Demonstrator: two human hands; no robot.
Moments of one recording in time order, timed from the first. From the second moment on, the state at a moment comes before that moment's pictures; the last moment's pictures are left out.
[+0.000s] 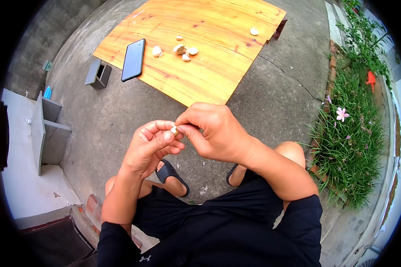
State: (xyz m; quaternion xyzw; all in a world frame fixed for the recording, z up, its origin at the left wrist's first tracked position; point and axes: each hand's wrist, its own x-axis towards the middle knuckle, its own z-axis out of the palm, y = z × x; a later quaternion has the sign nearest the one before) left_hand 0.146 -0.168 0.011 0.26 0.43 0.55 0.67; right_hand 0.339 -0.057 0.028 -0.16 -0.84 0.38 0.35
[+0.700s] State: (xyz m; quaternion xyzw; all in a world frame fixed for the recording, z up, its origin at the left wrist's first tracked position) left_hand 0.171 -0.177 0.004 0.58 0.53 0.59 0.20; right_hand 0.321 -0.089 0.009 -0.23 -0.53 0.73 0.36
